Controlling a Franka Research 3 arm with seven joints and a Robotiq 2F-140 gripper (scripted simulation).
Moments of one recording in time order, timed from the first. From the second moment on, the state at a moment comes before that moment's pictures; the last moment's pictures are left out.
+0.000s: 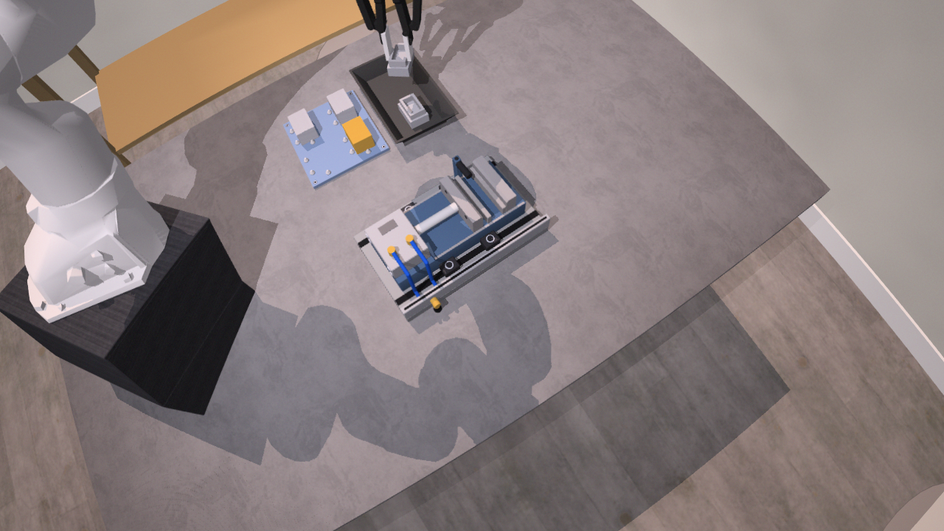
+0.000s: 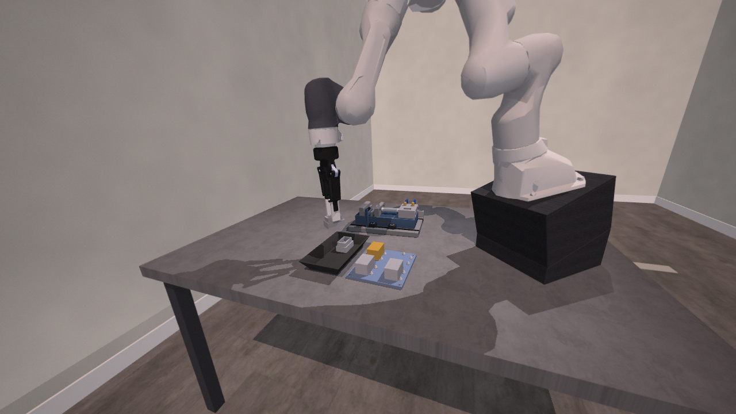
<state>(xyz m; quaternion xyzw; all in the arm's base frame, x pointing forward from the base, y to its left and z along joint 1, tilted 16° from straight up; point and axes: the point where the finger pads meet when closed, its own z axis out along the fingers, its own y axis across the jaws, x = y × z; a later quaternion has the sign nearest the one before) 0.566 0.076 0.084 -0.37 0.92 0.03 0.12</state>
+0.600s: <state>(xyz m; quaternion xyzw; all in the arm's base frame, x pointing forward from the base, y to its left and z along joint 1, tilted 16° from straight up) 0.564 0.122 0.097 -0.54 0.83 0.00 0.14</state>
